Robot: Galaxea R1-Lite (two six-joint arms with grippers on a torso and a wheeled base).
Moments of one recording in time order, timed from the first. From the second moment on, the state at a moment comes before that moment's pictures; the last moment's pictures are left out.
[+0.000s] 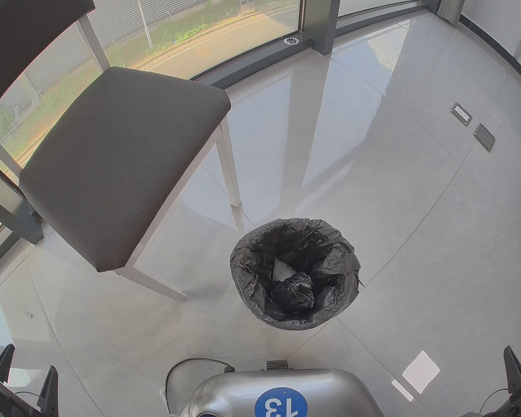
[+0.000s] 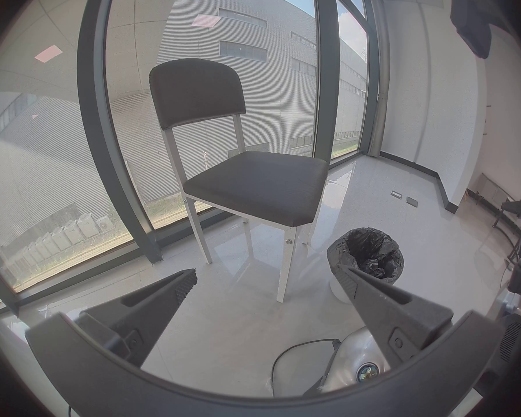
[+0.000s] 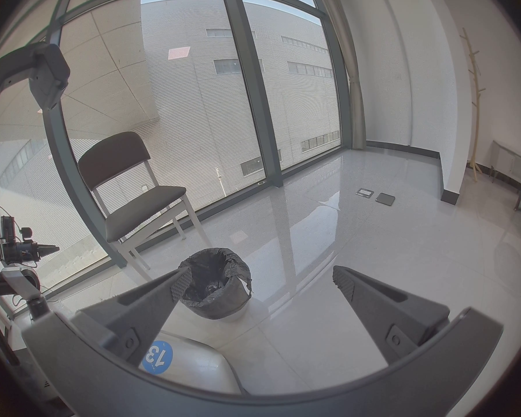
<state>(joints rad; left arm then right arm) 0.00 0.03 -0.02 0.02 -0.02 0.02 0.09 0.01 -0.02 -0.06 0.05 0.14</state>
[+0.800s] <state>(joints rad) 0.00 0.01 -0.02 0.00 -0.02 0.02 0.09 0.01 -0.02 -0.06 -0.03 -0.09</state>
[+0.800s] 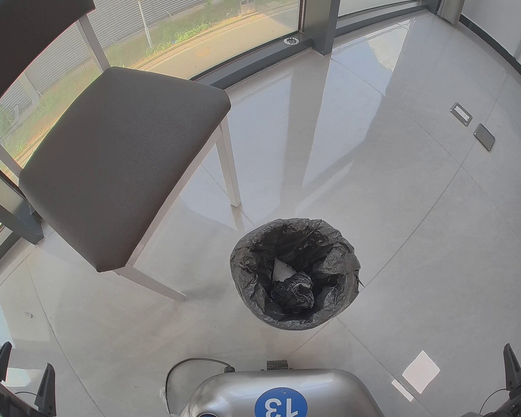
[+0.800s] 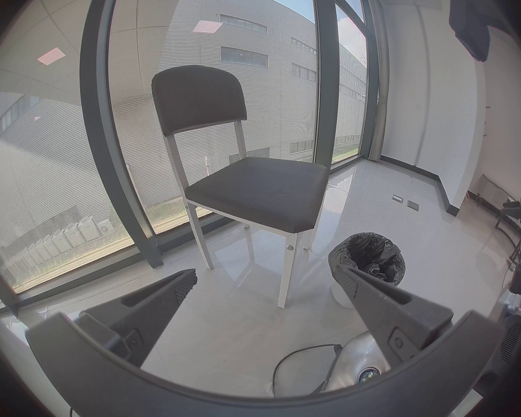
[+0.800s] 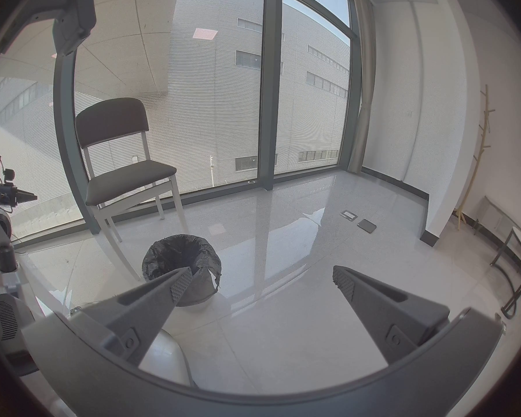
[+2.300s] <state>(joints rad) 0.00 0.01 -0.02 0.00 -0.02 0.02 0.08 0.02 -0.02 -0.05 0.06 0.05</state>
